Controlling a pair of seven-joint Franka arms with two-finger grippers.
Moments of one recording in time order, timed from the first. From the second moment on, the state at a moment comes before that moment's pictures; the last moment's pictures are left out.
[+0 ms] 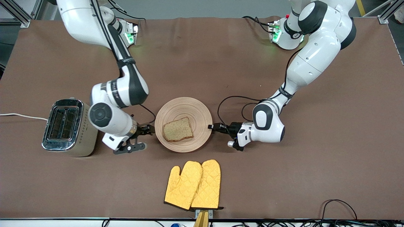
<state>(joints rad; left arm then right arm) -0.09 1.00 -0.46 -1.50 -0.97 2.29 0.55 0.57 0.59 -0.24 -1.57 0.22 2.12 0.09</state>
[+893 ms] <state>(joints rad) 0.13 0.48 -0.38 -1.49 -0.32 2.02 -0.10 0.67 0.64 -0.24 -1.68 0.31 2.30 0.11</state>
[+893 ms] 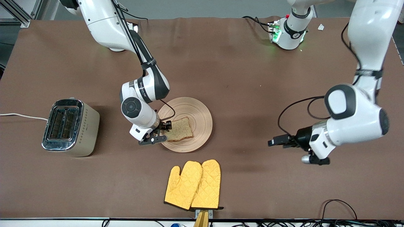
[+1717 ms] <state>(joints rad) 0.05 0.08 -0.12 -1.41 0.01 1.54 -0.12 0.67 0.65 -0.24 -1.69 0.33 2.31 0.11</state>
